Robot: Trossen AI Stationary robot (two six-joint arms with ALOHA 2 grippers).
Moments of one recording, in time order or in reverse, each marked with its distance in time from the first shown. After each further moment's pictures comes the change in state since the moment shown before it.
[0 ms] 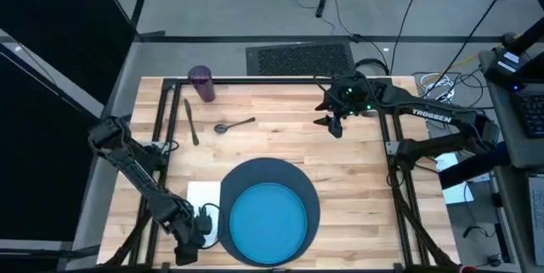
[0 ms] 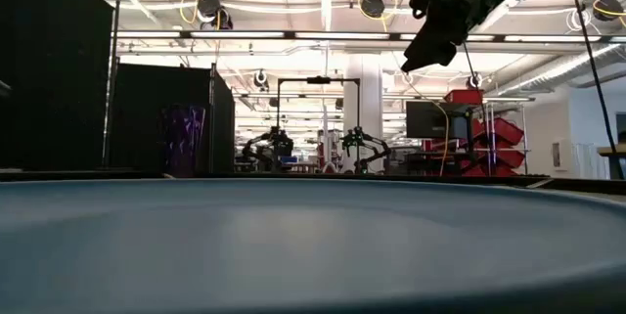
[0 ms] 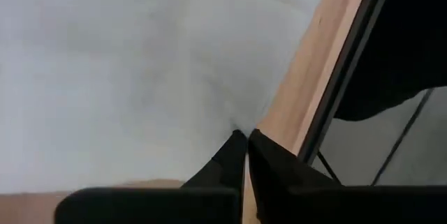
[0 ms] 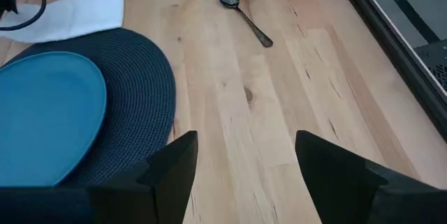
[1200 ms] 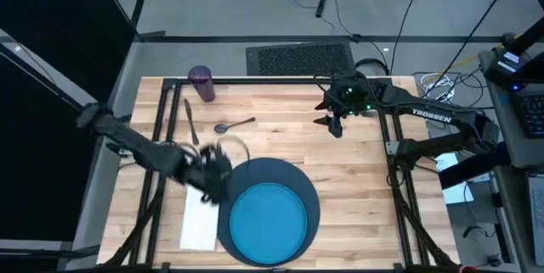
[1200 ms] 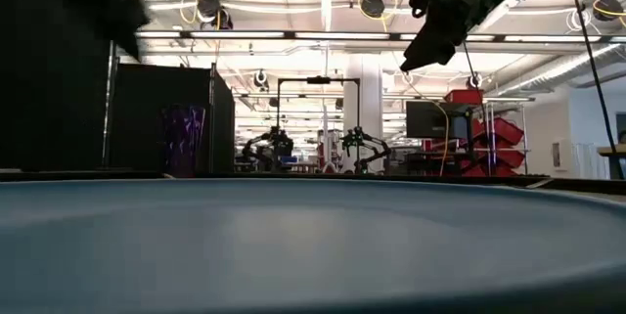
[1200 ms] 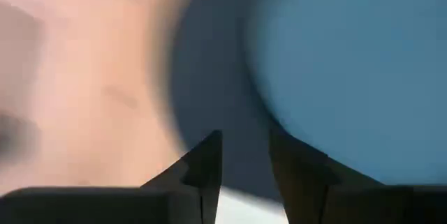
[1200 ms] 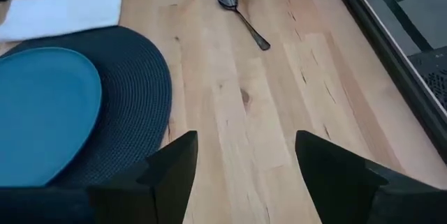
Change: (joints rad) left arm 0.472 -0.307 0.083 -0.250 -0.789 0.569; right arm 0.000 0.000 0.000 0.006 0.012 -0.038
